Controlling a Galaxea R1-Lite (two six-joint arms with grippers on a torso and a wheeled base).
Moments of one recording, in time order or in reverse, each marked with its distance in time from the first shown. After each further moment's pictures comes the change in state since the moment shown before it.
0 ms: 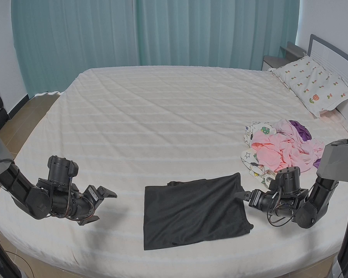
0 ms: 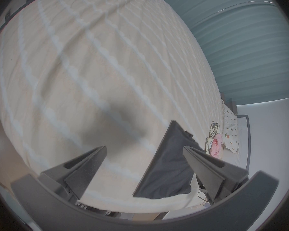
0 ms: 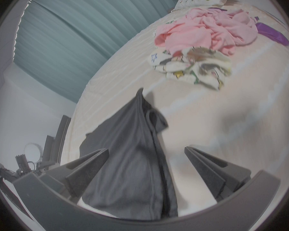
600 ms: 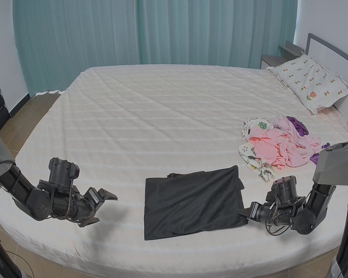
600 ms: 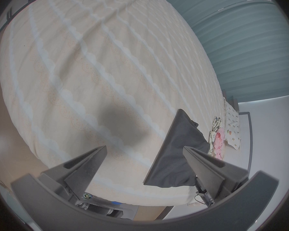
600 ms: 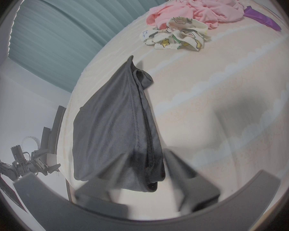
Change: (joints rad) left arm -0.007 0.006 0.010 -0.001 0.007 0.004; right arm 0.033 0.024 0.057 0.029 0.019 -0.004
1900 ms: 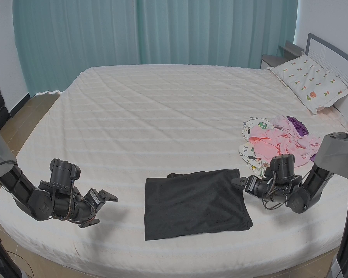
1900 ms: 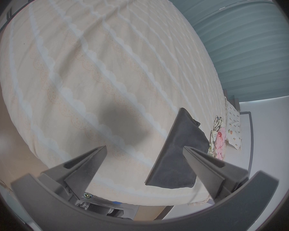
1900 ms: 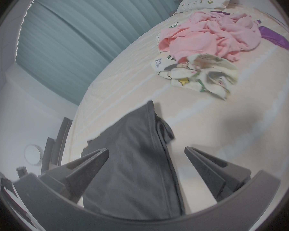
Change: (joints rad) left arm -0.001 0.012 0.001 0.000 -0.004 -0.001; right arm -0.059 0.005 -0.259 0.114 -0.003 -0.017
